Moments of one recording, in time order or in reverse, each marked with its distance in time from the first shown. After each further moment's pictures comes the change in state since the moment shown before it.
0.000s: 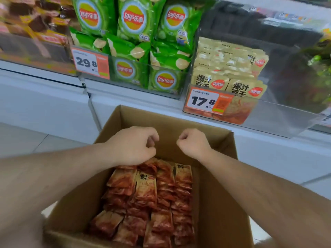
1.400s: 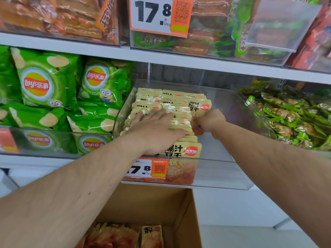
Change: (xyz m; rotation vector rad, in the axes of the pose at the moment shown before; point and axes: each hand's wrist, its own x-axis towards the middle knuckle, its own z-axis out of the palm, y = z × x) left_hand 0.185 0.180 -0.058 0.247 0.114 0.114; right_hand 0.156 0.074 -0.239 0.221 0.430 0.204
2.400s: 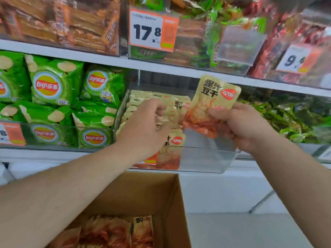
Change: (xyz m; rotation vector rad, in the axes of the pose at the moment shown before) left_hand -0.084 0.021 -0.013 -0.588 0.504 0.212; right_hand -0.178 -0.023 -0.120 0.647 -0.077 -0.037
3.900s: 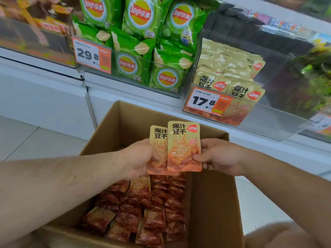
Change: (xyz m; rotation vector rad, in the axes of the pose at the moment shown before) left_hand -0.185 -0.137 -0.031 -0.920 -0.359 -1.031; right_hand -0.086 0.140 0.130 -0.426 -0.864 0.497
